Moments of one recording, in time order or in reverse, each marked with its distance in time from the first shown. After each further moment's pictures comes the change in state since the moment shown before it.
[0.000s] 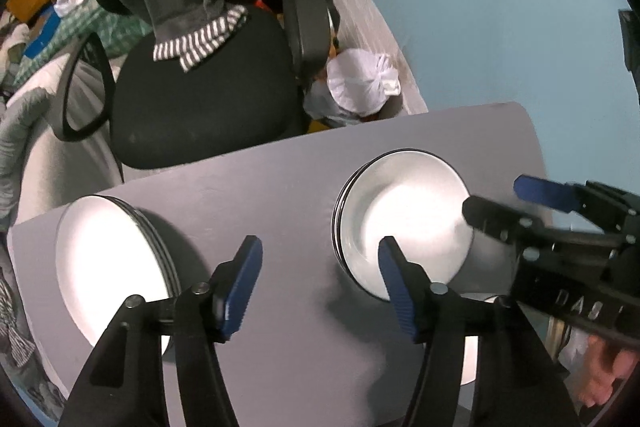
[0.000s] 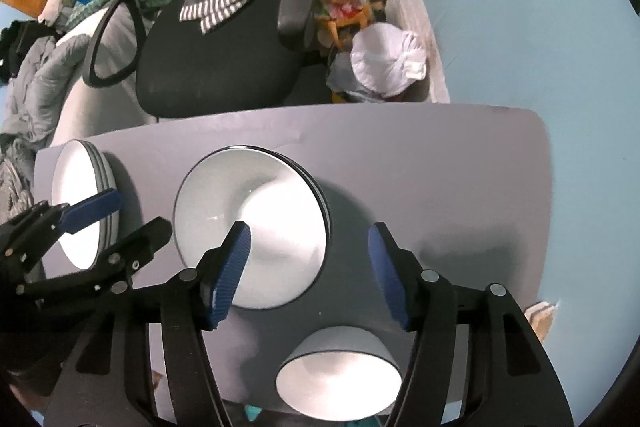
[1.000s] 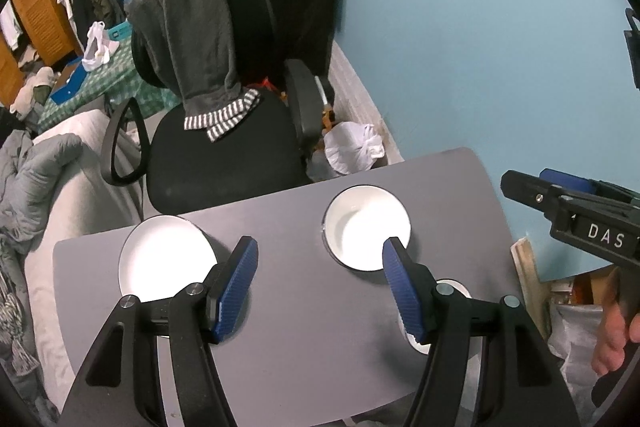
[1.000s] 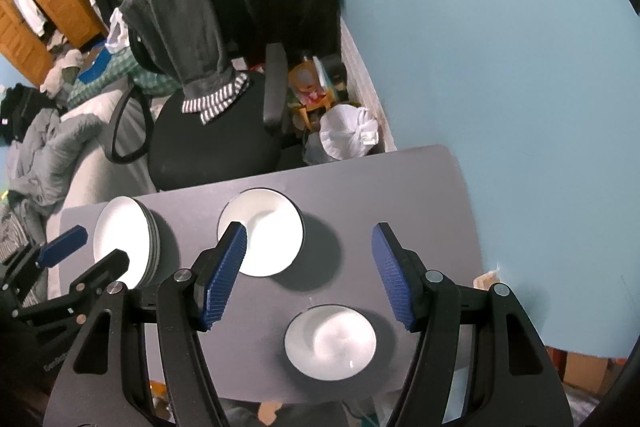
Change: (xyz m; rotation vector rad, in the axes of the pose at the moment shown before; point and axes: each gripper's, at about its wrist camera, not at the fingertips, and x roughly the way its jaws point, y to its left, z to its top) left arm -0.130 -0.014 -0.048 0.034 -0.271 0.004; right arm -0.133 -0.002 -0.053 0.107 -0.315 -0.054
